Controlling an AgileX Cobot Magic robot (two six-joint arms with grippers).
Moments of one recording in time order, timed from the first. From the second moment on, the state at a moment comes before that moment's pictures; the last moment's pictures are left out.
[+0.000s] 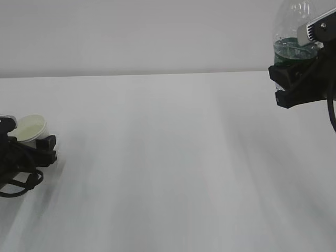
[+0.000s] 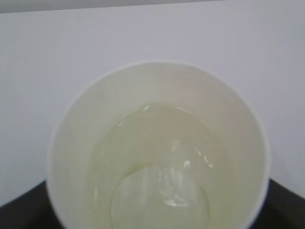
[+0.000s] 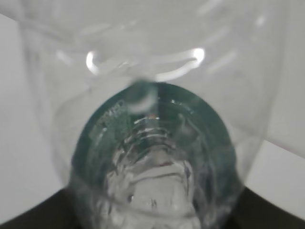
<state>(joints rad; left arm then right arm) -0.18 2.08 -0.49 -0.15 -1.14 0.00 0.20 1.33 -0.67 -0.25 -0.24 -0.11</state>
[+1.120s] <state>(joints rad) -0.18 2.01 -0.32 -0.14 -1.15 -0.01 0.20 1.33 -0.67 -0.25 -0.27 -0.11</state>
